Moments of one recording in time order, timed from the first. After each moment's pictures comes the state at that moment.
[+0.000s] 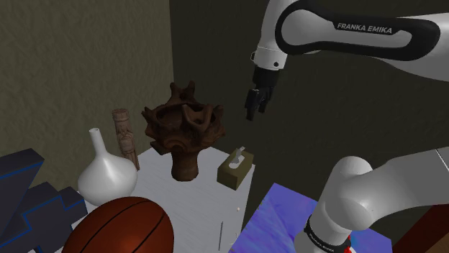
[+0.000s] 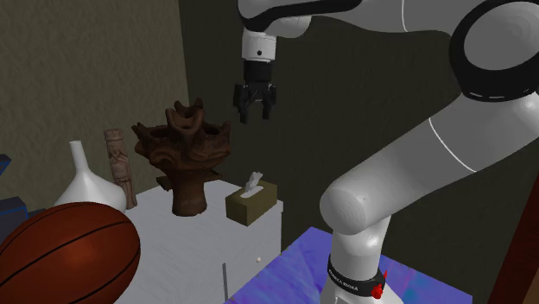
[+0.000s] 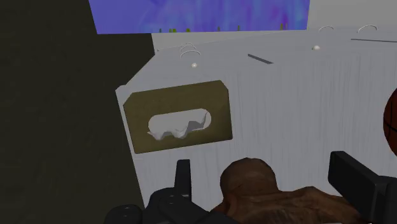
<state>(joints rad) -0.02 -0.76 0.00 -2.31 0.04 1.60 -0.05</state>
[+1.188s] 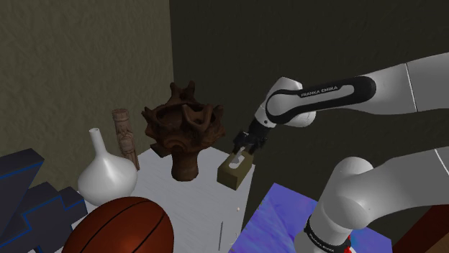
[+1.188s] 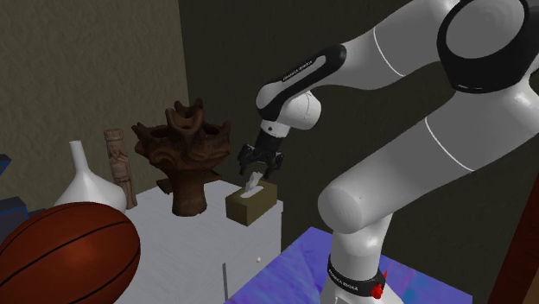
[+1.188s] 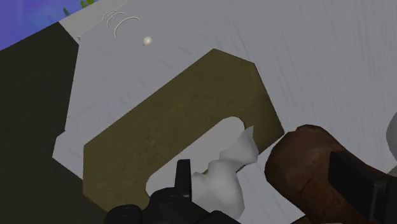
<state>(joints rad) -0.08 -0.74 -0.16 -2.88 0.30 2.37 0.03</state>
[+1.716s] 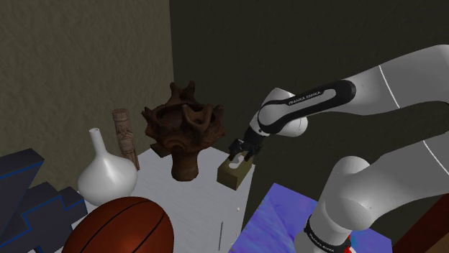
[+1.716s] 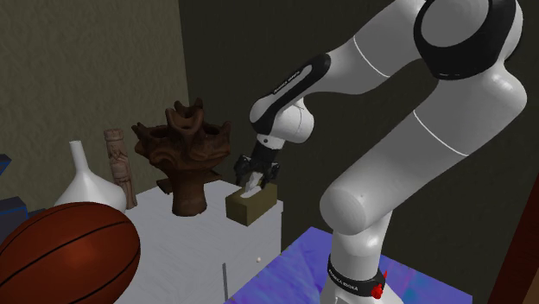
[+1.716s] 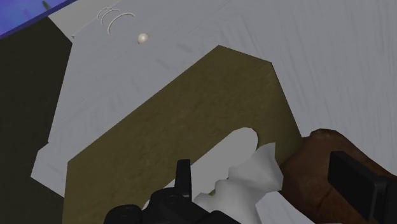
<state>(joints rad) -0.02 -0.62 -0.18 -2.91 0.37 2.53 -0.01</state>
